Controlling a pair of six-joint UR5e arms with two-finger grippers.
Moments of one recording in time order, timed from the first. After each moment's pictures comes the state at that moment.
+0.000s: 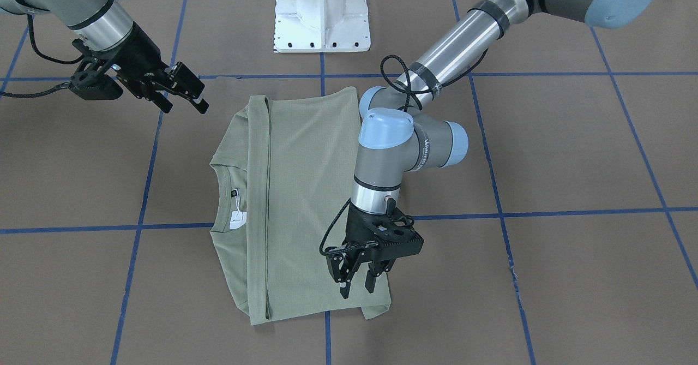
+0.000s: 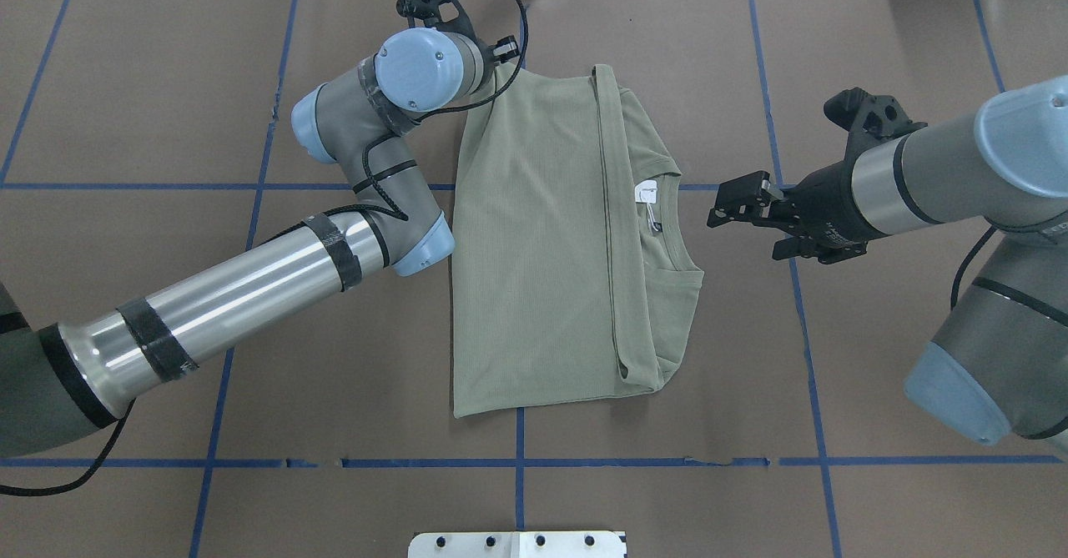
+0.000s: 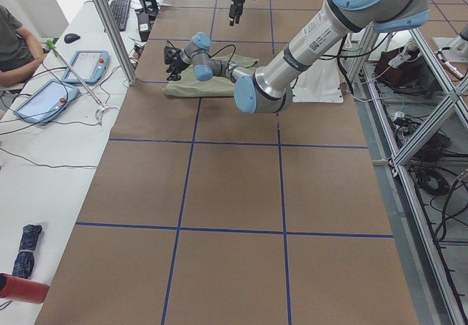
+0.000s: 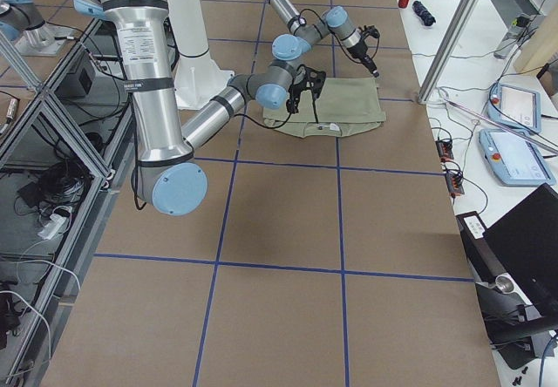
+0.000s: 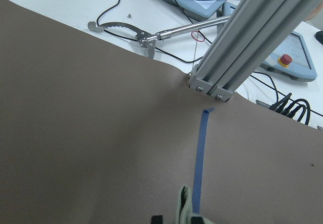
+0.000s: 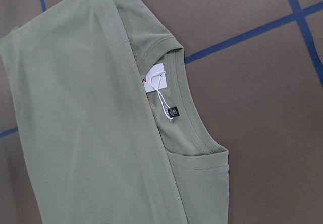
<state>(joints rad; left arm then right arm) -0.70 -2.59 -0.89 -2.38 -1.44 -1.46 0.76 -1.39 2.05 -1.17 2.08 1.51</state>
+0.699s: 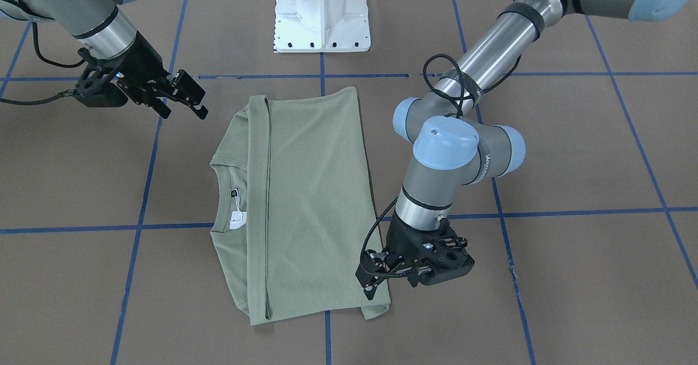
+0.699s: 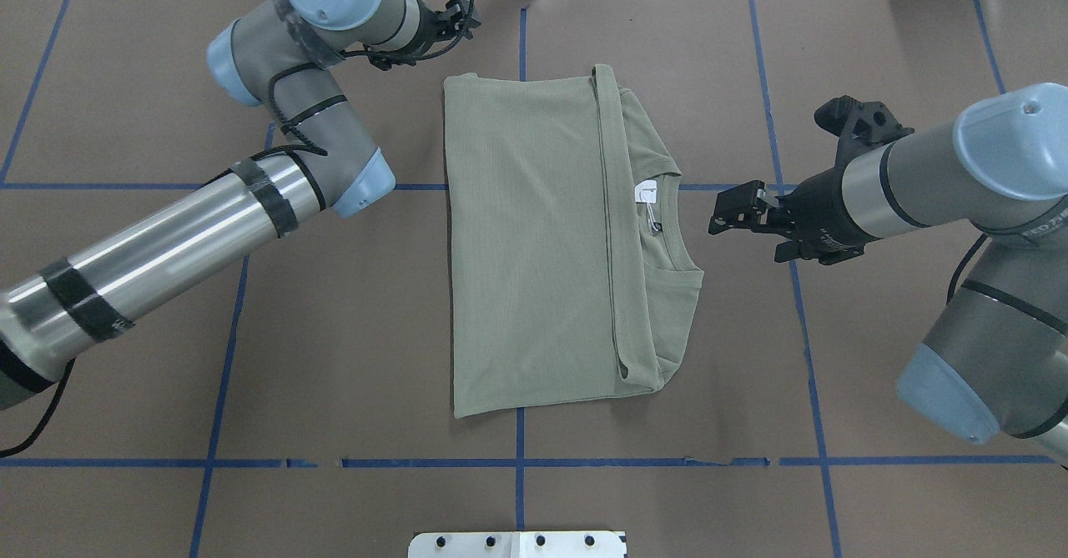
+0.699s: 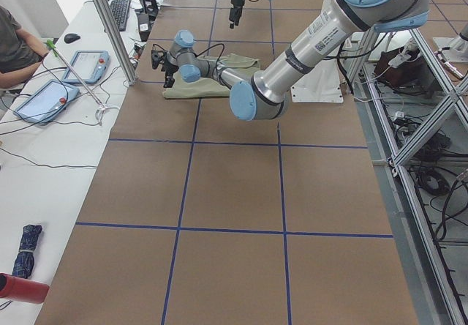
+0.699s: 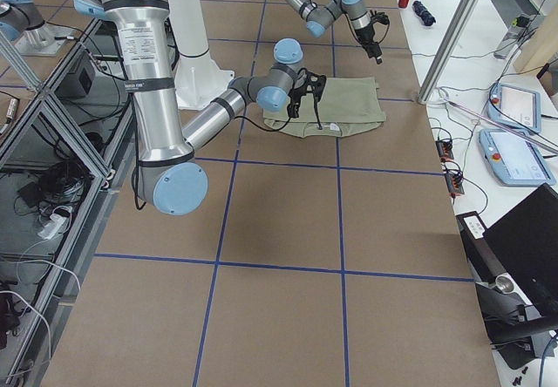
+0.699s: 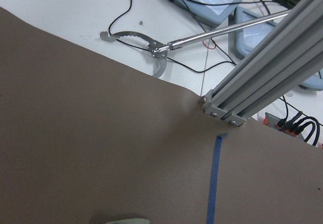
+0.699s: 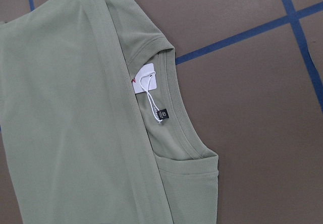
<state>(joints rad) -0.82 -2.47 -1.06 -2.26 -1.78 -1.41 0.75 -1.39 2.02 -1.21 2.06 1.42</state>
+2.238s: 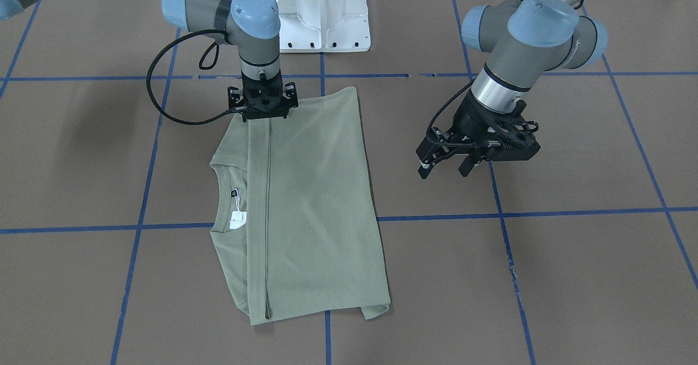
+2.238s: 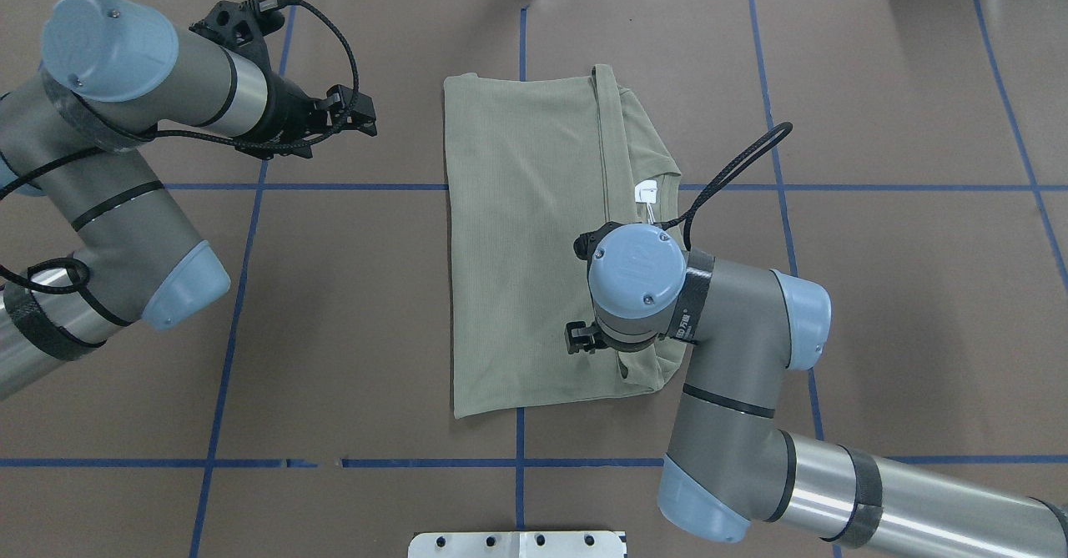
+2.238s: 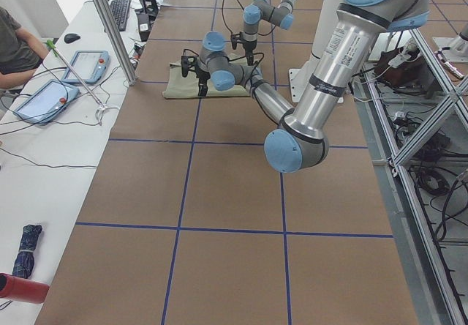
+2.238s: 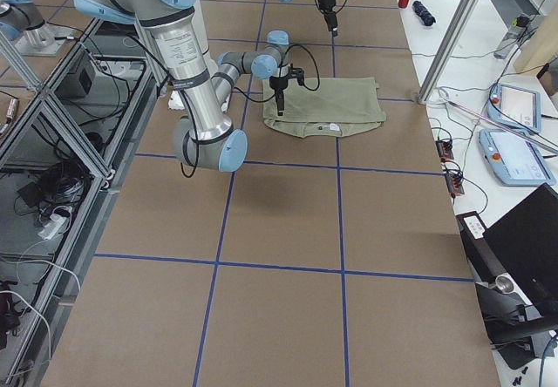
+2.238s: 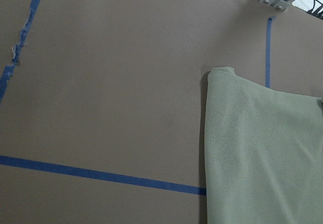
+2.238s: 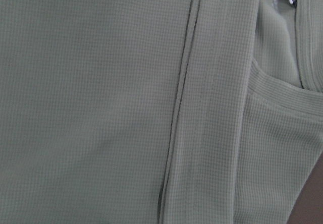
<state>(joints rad) -0.81 -2.05 -1.72 -2.01 -1.95 -1.34 0.40 -1.00 1.77 -1.73 1.78 1.08</state>
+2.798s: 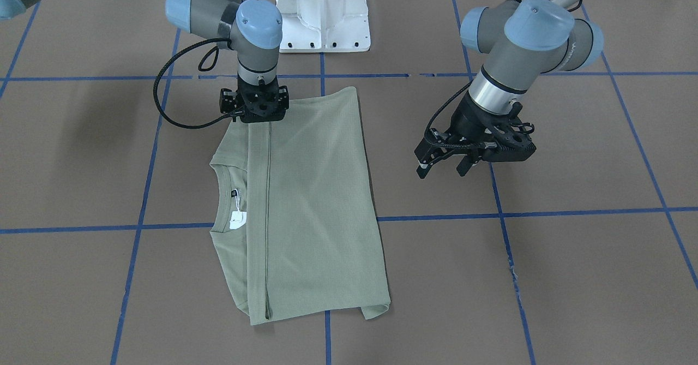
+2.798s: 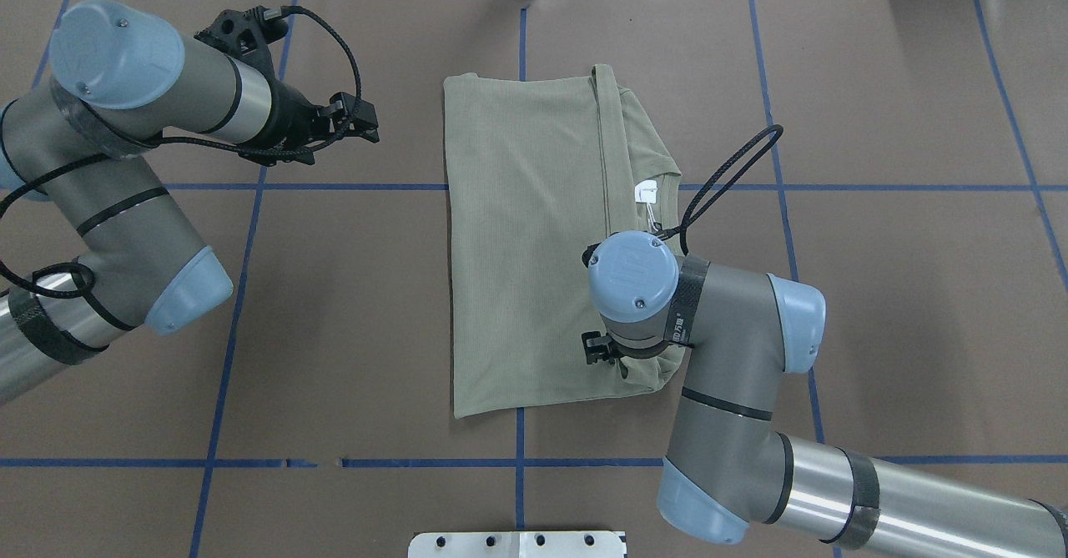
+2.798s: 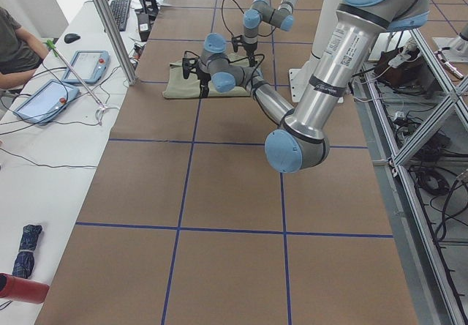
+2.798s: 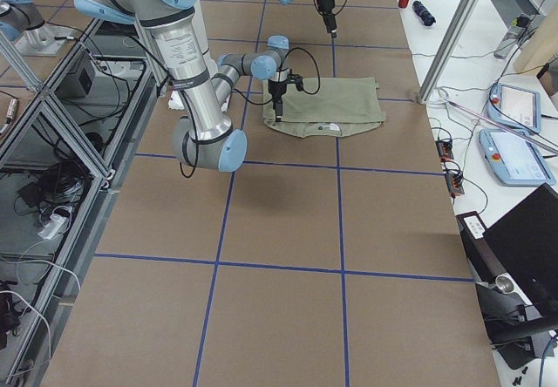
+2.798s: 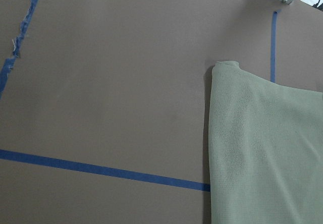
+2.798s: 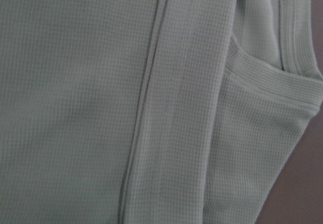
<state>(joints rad) -0.80 -2.05 -1.71 -2.01 -1.95 -1.35 0.39 -1.01 1.76 -1.81 1.78 1.04</state>
